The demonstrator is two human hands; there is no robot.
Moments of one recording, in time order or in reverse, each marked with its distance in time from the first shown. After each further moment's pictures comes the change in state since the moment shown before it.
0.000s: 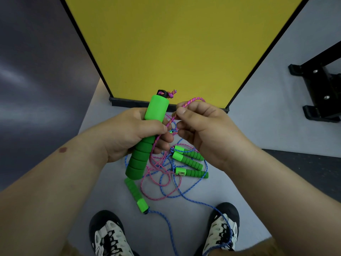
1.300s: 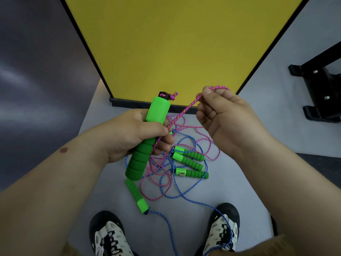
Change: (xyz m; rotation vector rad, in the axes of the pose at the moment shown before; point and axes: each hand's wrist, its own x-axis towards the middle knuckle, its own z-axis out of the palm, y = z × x) left_hand -0.001 -0.001 0.000 0.010 -0.010 -0.005; right_hand 0.010 -0.021 -0.019 0.200 0.221 -0.074
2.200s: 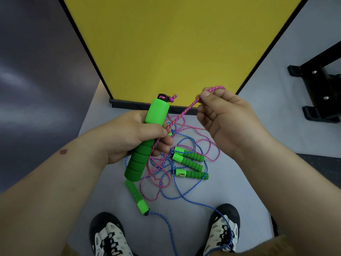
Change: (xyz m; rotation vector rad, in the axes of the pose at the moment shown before) left_hand 0.001 -0.003 -0.003 0.002 -0.015 -0.014; right_hand -0.003 -0.002 0.001 -0.059 0.010 -0.009
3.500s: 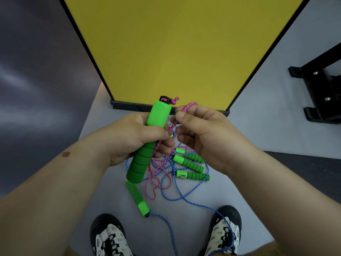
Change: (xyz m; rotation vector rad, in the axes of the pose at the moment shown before) left_hand -0.002 0.004 0.004 0.024 0.029 -0.005; right_hand -0.015 0.022 0.012 -0.145 -0.250 0.119
